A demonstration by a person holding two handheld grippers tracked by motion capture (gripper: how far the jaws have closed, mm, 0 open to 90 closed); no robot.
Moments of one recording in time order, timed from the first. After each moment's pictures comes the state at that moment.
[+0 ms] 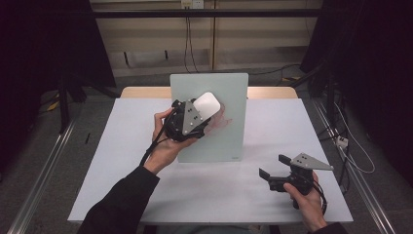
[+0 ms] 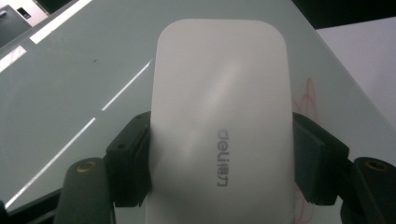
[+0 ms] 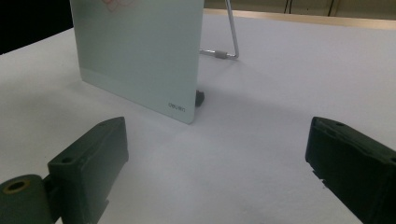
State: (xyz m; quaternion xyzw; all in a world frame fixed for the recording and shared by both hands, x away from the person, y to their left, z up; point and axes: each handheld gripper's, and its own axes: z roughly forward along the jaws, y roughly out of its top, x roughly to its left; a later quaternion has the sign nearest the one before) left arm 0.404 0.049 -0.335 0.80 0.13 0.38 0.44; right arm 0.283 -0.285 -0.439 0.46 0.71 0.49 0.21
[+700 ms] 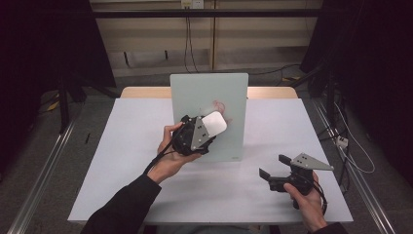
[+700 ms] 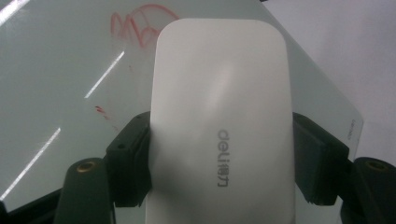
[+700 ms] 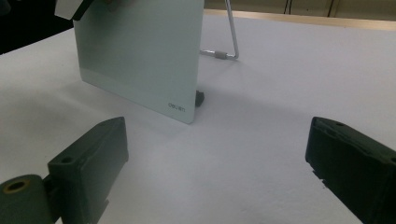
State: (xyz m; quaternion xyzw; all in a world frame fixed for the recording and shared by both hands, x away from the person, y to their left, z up) left arm 0.390 0.038 -0.369 0.84 0.09 0.34 0.41; right arm 0.283 -0.285 -0.439 0.46 0.71 0.49 0.22
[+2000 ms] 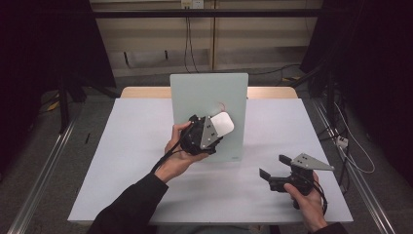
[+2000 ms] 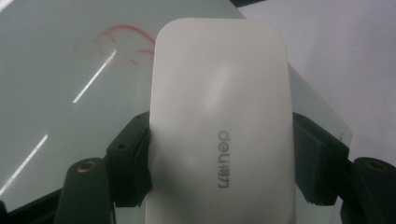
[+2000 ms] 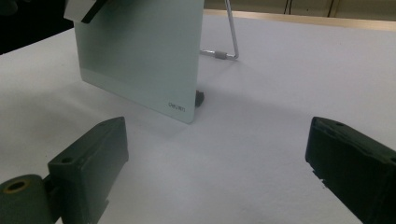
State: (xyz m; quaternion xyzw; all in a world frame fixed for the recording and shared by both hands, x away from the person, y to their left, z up) left arm 0.392 0.017 -0.364 0.84 0.09 0.34 0.41; right arm 0.283 -0.286 -0.439 0.46 0.71 0.49 0.21
